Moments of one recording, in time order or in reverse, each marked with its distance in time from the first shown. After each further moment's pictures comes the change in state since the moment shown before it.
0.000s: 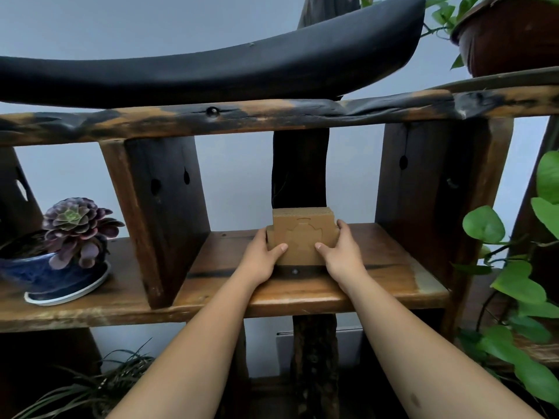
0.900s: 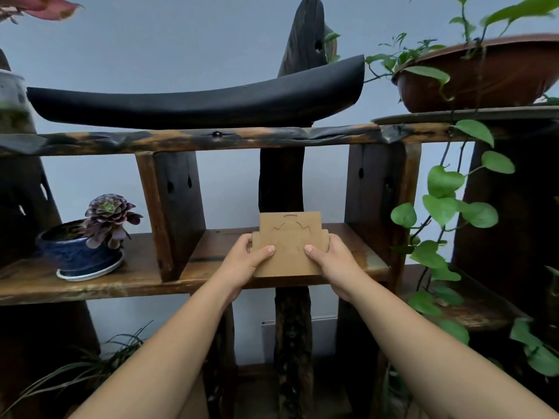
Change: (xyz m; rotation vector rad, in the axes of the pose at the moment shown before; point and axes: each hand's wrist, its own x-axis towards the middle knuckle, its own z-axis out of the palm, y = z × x) left_hand -0.136 0.062 -0.028 -0.388 -0.093 -0.035; right_hand -0.128 -0.041 -0.077 0.210 -0.204 0.025
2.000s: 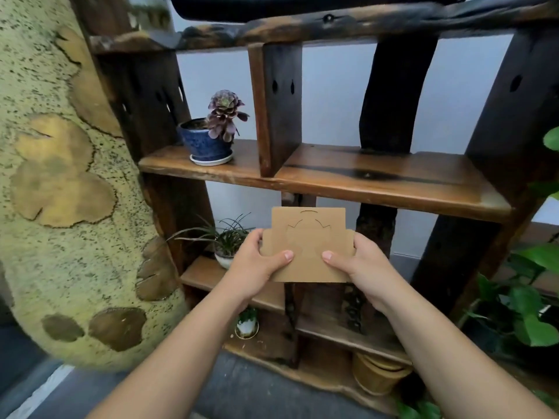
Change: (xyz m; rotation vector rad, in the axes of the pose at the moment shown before) left_hand -0.217 -0.060 -0.043 0.078 0.375 -0.167; right_hand -0.131 0.061 0.072 0.074 -0.486 0.074
